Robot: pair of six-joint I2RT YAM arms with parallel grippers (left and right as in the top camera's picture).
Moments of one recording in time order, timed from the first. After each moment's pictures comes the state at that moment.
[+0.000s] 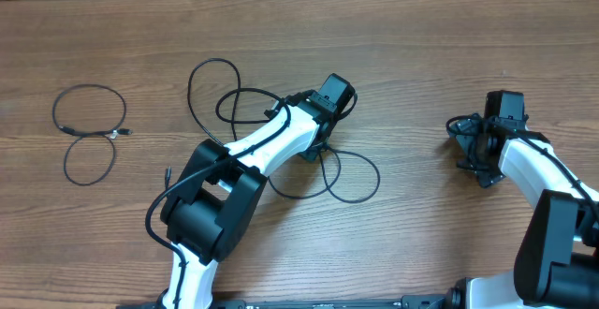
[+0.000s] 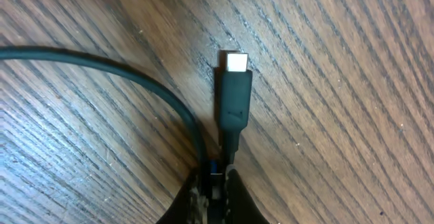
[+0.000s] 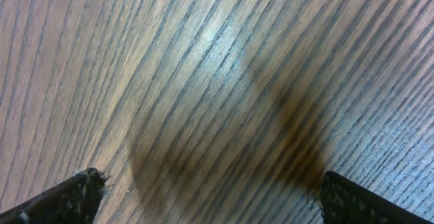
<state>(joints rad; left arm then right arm) -0.64 2.10 1.45 -0.69 -0.17 -1.62 -0.19 1.66 0.86 -0.44 0.08 0.88</state>
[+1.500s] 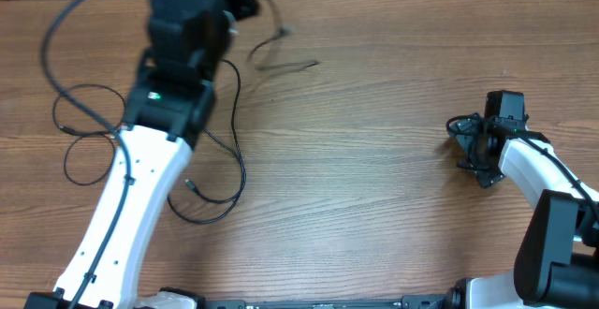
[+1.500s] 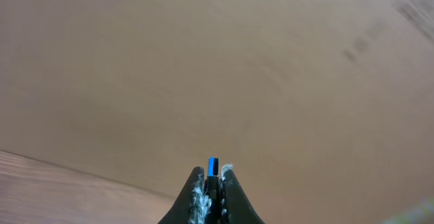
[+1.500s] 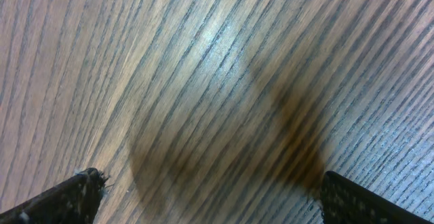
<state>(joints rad) -0.26 1.48 1.51 -0.08 -0.11 -0.59 -0.19 1.66 0.86 -0.44 0.08 0.88</state>
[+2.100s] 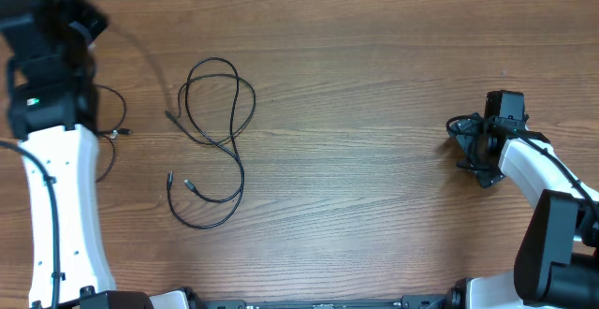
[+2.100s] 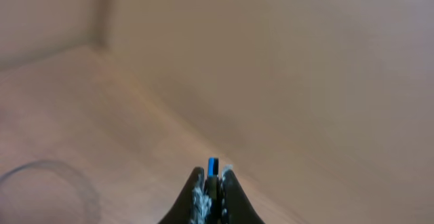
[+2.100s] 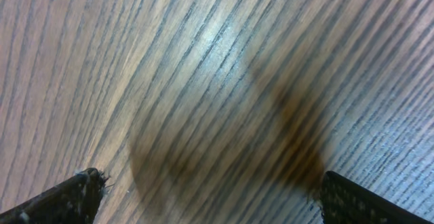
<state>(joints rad) 0.27 1.48 1.51 -0.39 -0.13 -0.55 -0.19 1.66 0.86 -0.44 0.08 0.88</state>
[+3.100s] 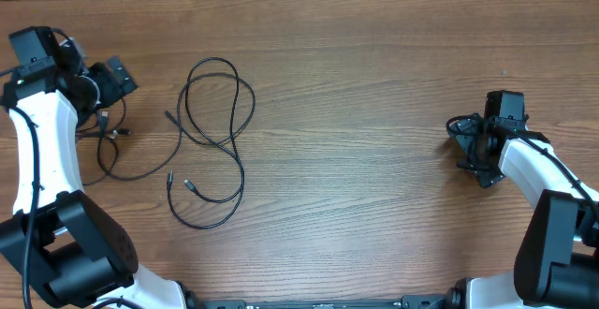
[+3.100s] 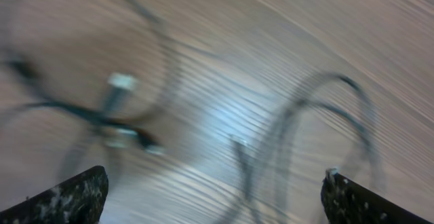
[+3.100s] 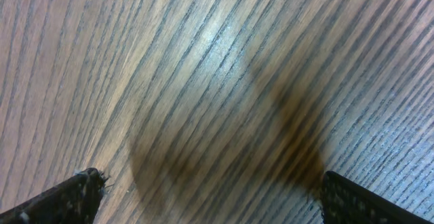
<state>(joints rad) 0.41 1.79 1.51 -0.80 0.21 -0.21 -0.19 1.66 0.86 -0.44 0.08 0.88</state>
